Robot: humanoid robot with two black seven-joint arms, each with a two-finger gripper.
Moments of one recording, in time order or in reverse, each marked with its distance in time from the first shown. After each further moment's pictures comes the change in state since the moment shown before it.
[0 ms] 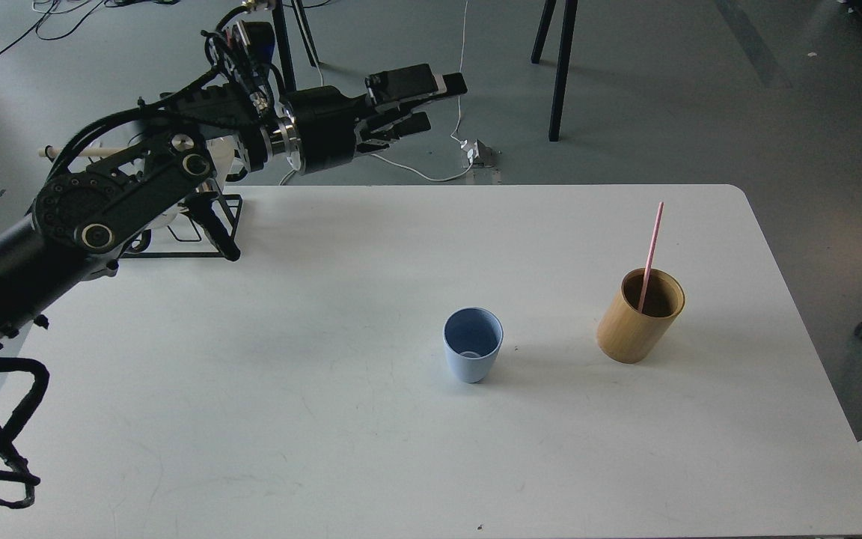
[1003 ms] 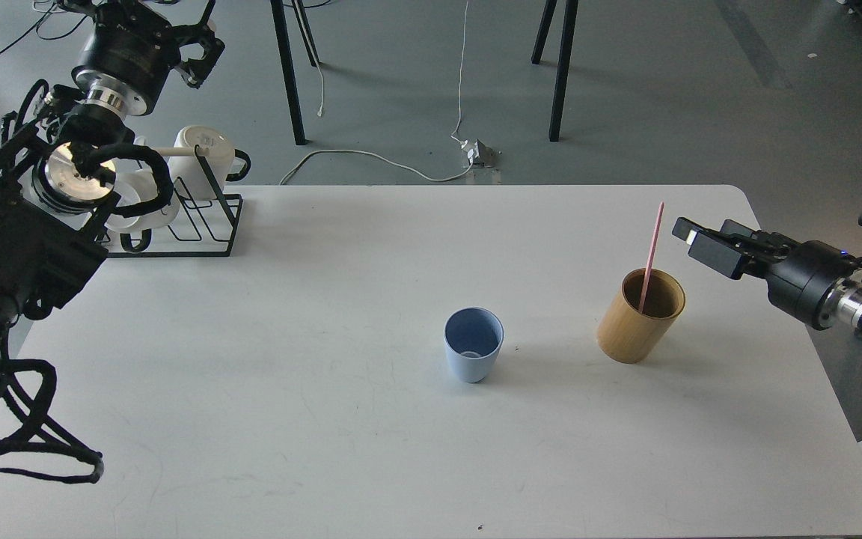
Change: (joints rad) left arm 0.019 -0.044 -0.125 0.489 -1.041 0.000 0.010; right arm -0.113 0.138 -0.327 0.215 -1.660 -0.426 -0.011
